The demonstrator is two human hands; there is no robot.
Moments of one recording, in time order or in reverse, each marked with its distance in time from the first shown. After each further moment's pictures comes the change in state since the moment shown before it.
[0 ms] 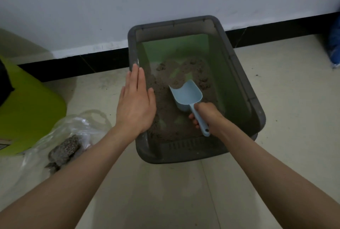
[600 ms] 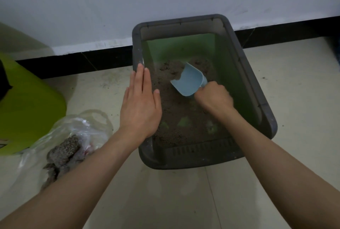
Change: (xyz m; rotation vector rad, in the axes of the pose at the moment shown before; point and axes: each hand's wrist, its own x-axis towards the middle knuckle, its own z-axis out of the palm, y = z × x) left_hand 0.000 0.002 0.000 0.007 -0.003 -0.006; right_hand 0.016 -0.039 0.002 -0.744 0.369 -0.330
